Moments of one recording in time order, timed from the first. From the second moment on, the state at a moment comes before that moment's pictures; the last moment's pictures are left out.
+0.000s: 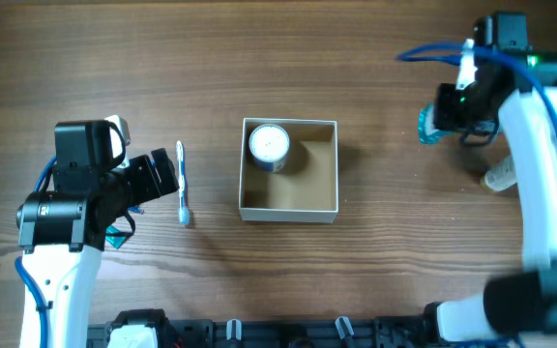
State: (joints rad) left arm 0.02 1.08 1.08 -1.05 0.06 -0.30; right arm 0.04 1.57 1.63 -1.30 0.03 0.11
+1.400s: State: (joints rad) left arm 0.02 1.08 1.08 -1.05 0.06 -0.30; right arm 0.58 1.95 1.64 -1.05 0.01 0.47
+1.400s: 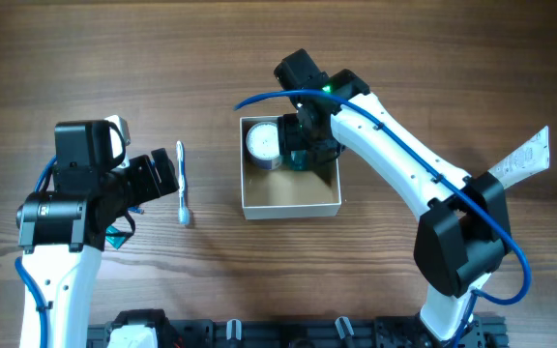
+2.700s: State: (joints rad) left arm 0.02 1.08 1.08 -1.05 0.06 -0.30; right arm -0.46 1.83 1.71 -1.35 0.03 0.02
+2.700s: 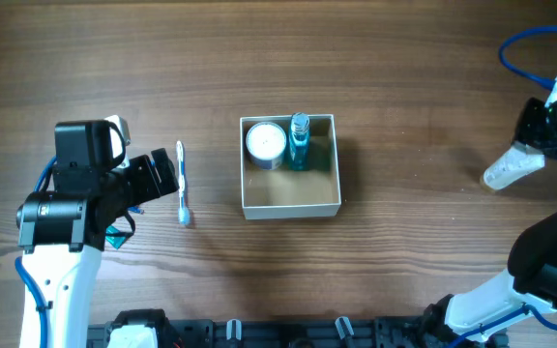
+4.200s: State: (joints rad) left arm 0.02 1.08 1.08 -1.05 0.05 -0.30; right arm 0.30 1.58 2.07 -1.59 -0.06 0.21
